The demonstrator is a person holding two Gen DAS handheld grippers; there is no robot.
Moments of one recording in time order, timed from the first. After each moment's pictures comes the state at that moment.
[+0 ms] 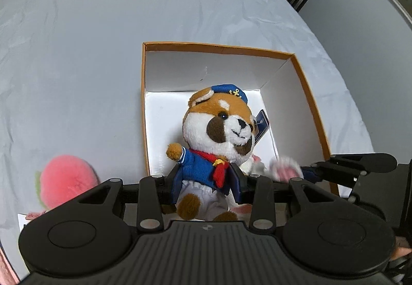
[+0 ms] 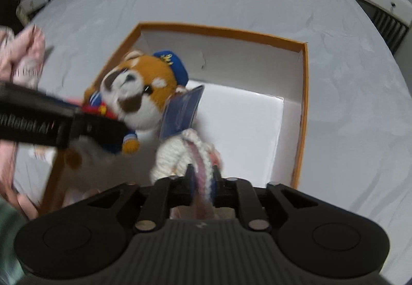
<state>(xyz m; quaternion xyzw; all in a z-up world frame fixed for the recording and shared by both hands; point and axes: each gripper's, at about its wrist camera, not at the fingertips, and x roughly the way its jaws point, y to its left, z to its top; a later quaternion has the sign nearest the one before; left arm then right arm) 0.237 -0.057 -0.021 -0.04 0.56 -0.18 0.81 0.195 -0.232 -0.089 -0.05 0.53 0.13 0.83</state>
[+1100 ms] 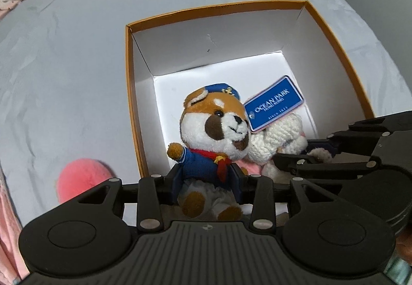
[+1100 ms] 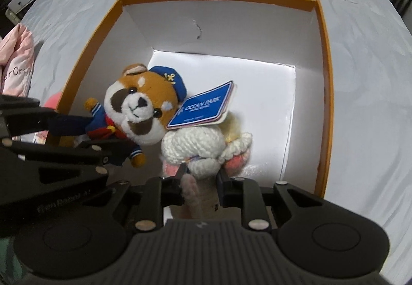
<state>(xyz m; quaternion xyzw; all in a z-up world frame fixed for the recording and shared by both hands) 0.236 -0.095 -0.049 0.09 0.59 -0.14 0.79 0.224 -0.251 -0.121 0.01 0.57 0.12 0.81</state>
